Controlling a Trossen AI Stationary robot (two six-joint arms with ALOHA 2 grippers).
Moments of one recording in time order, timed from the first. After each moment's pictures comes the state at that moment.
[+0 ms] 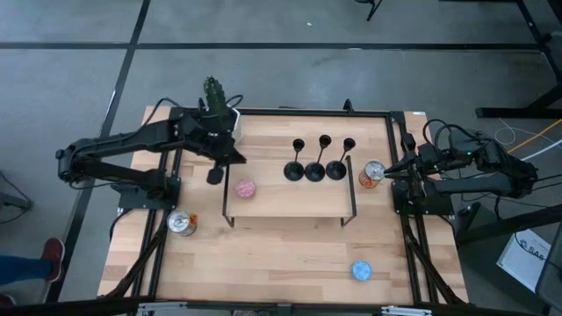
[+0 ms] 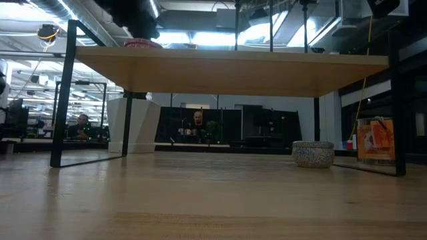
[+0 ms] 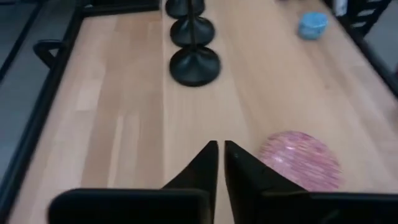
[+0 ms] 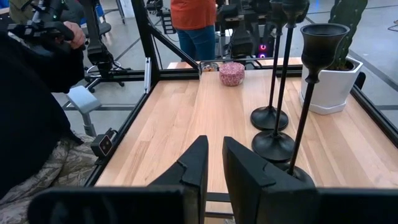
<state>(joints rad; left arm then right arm) 0.30 1.02 0.97 -0.60 0.27 0.25 -0.02 0.37 0.87 -0.78 -0.22 0.06</state>
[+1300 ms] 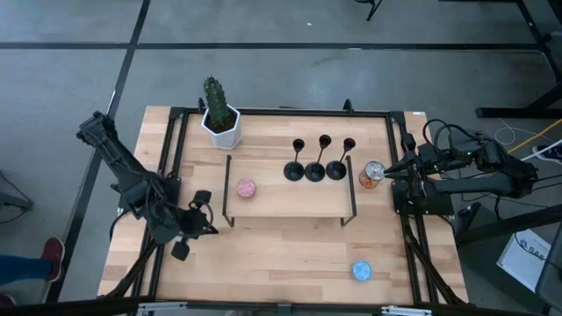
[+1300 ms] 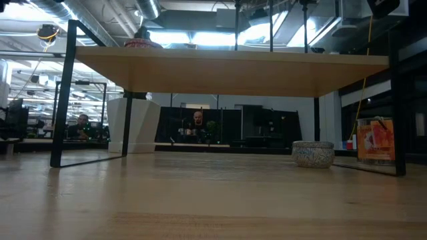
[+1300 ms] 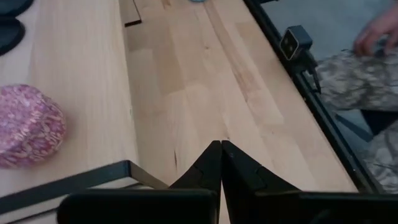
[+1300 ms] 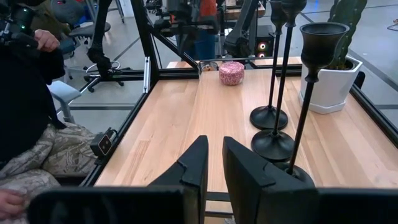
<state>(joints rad) -0.81 1.03 0.87 -0.64 -0.47 -0.37 -0.02 0.37 0.87 -0.78 -0.22 0.06</state>
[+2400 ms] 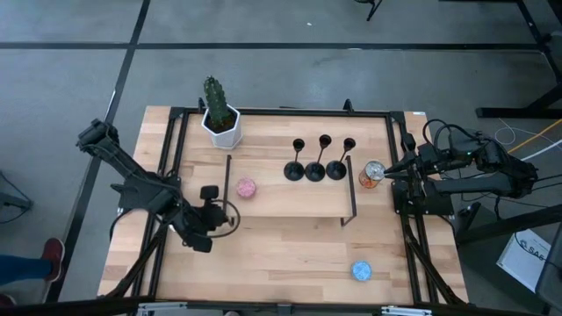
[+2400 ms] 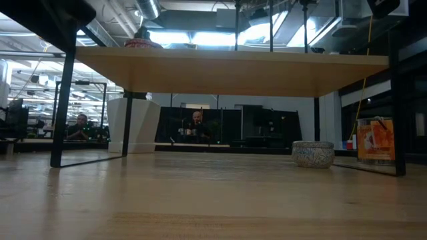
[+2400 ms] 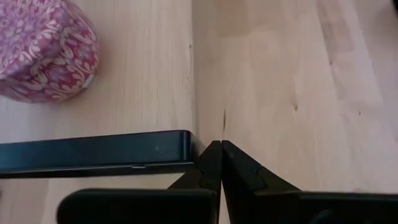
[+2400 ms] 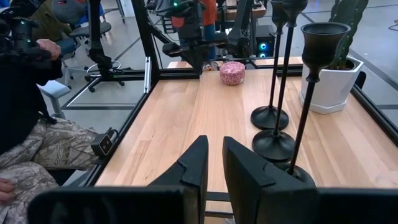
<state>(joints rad) -0.67 1.20 0.87 -0.74 -0.49 -0.51 -0.02 0.37 0.87 -0.78 -0.22 0.06</state>
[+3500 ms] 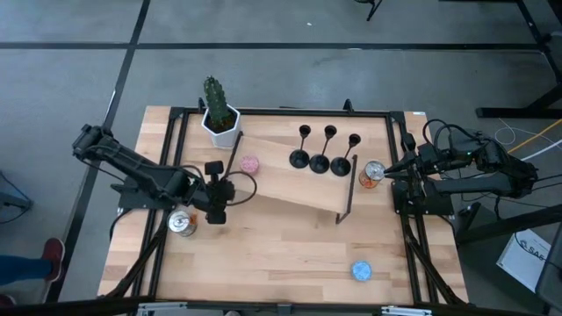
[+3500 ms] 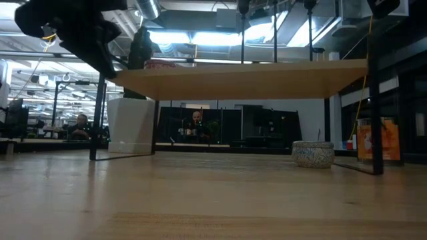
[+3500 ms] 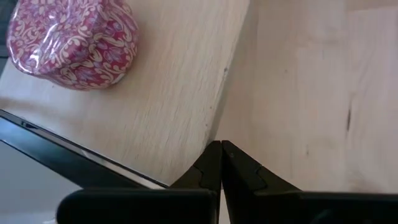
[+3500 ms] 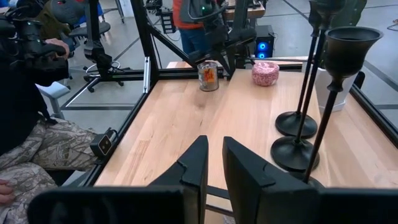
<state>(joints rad) -0.37 1.20 0.87 -0.82 -0.54 -0.32 -0.02 0.37 0.87 -0.78 -0.22 0.06</state>
